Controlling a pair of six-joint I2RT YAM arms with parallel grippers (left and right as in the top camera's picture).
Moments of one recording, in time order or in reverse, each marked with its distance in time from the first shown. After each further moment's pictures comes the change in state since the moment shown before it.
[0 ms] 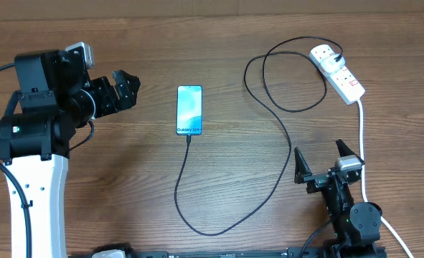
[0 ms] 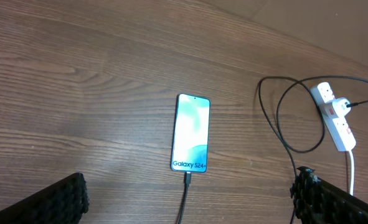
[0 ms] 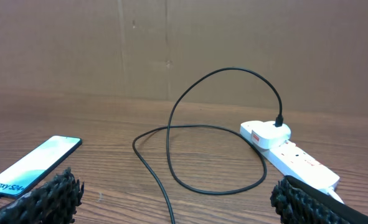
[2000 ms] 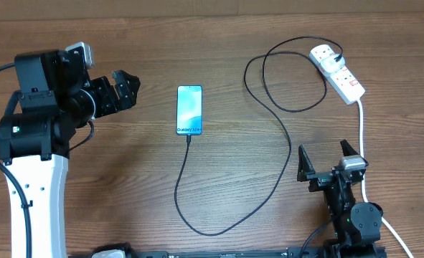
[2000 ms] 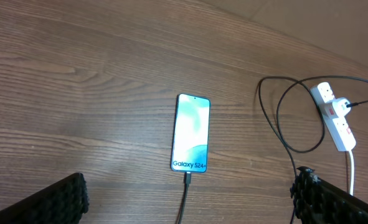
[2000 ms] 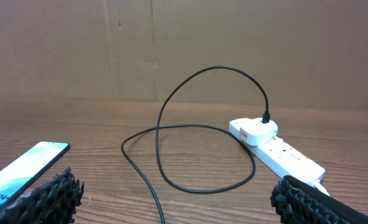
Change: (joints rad) left arm 0.000 0.000 0.000 0.000 0.000 0.000; right arm -0.019 0.000 0.000 -0.001 0.032 0.020
